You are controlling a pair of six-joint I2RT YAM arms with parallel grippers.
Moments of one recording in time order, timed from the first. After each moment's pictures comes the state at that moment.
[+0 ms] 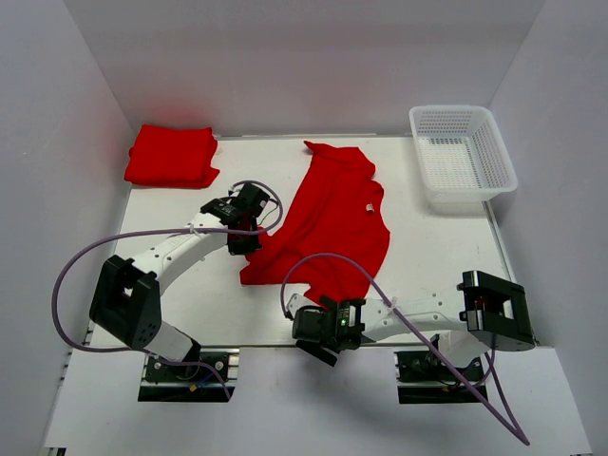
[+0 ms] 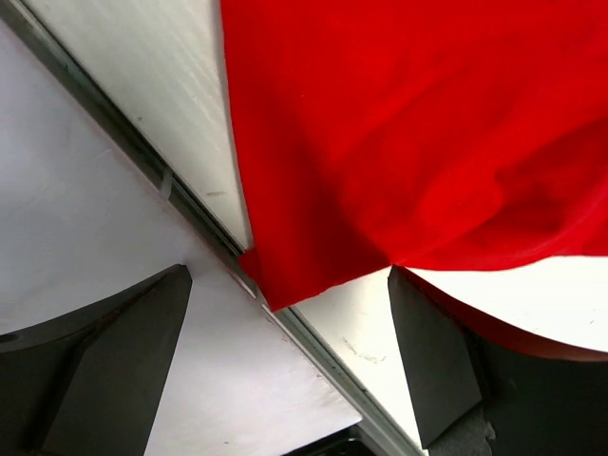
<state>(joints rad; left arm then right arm) -0.55 1.49 1.11 -0.82 -0.27 -0.62 1.50 1.52 0.86 -0.67 0.29 0.31</state>
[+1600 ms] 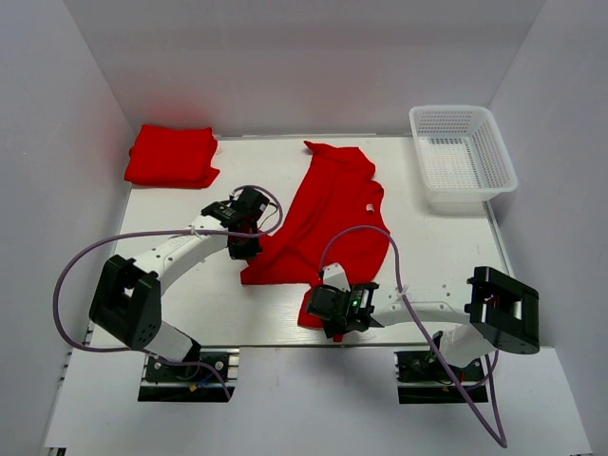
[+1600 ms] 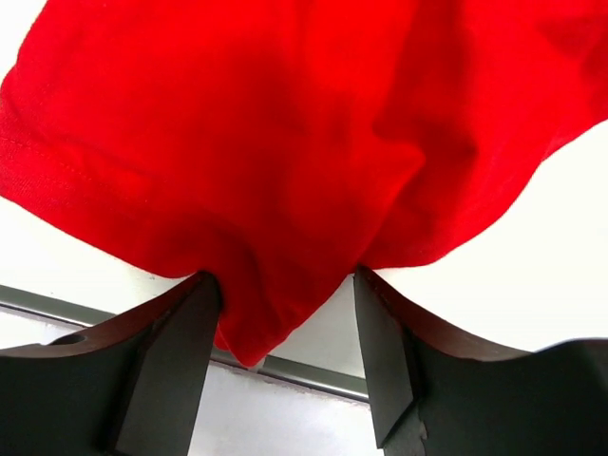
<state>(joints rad) -0.55 1.49 1.07 -0.80 -0.23 -0.63 1.33 1.47 0.76 -0.61 0.35 0.85</state>
